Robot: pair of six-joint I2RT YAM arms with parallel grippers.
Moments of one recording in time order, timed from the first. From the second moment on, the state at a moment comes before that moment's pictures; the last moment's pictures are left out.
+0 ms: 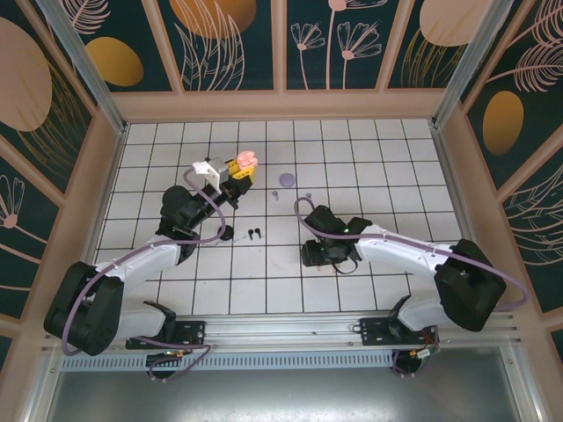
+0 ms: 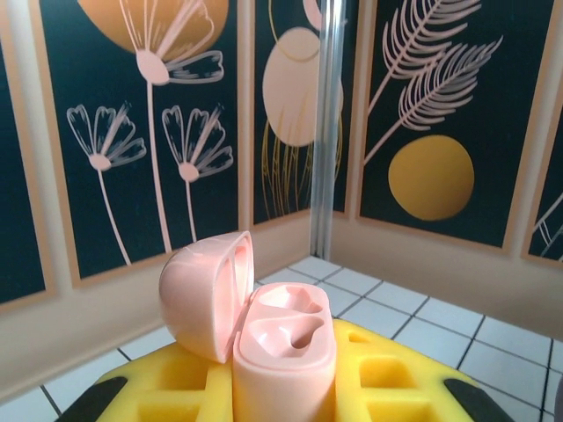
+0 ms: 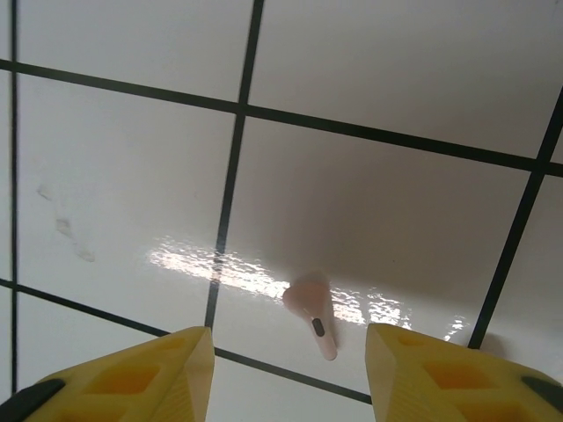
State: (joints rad) left arm -0.44 1.29 0.56 0.96 0.42 -0.13; right arm 0.86 1.40 0.80 -0.63 -0.02 0.62
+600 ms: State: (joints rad) left arm -0.44 1.29 0.56 1.01 0.38 -0.13; right arm 0.89 1.53 0.81 -0.63 0.01 0.60
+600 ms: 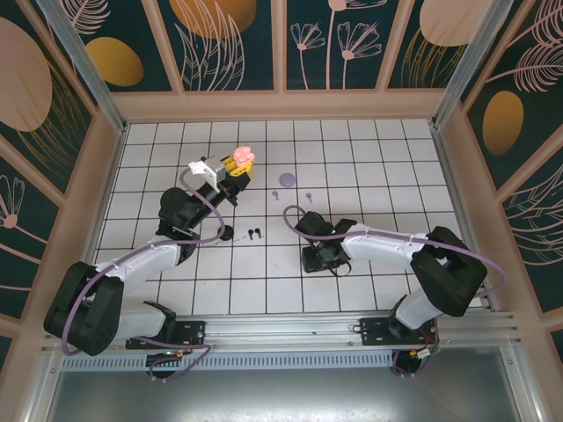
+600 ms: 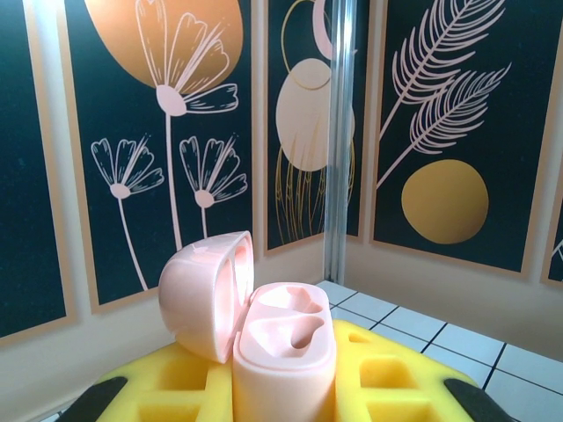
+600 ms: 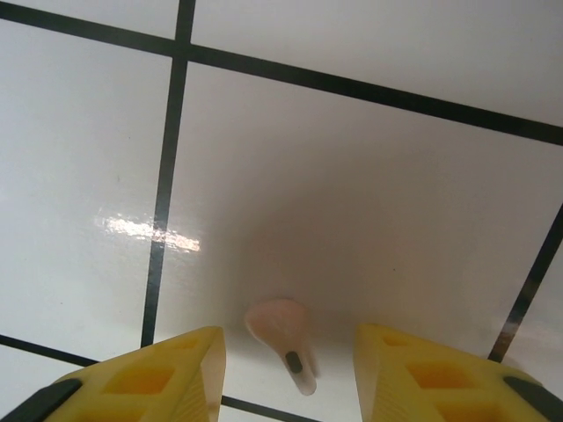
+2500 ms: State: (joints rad) left arm -0.45 1.29 0.56 1.00 0.40 -0.12; right arm 0.91 1.59 0.85 -0.64 0.05 0.58
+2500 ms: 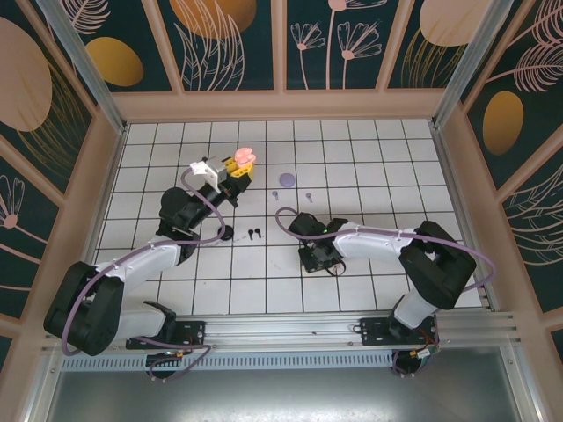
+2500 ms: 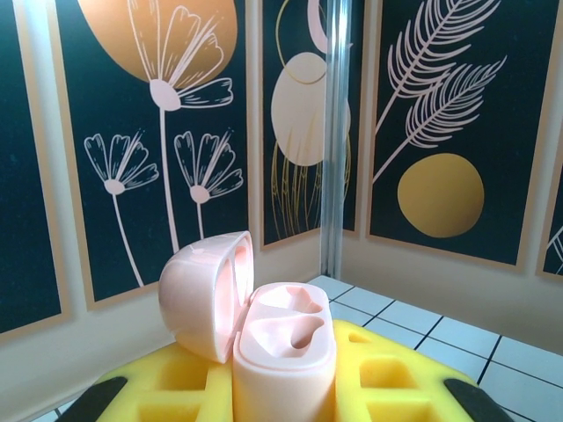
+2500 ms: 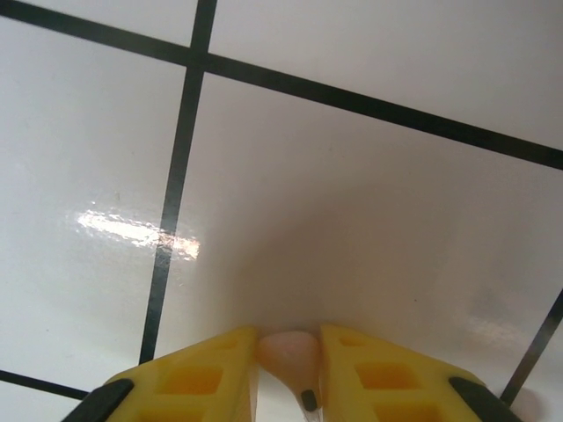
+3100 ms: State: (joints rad) left arm -0.47 1.26 0.54 0.99 0.44 -0.02; right arm 0.87 1.36 1.07 -0.70 0.11 0.56
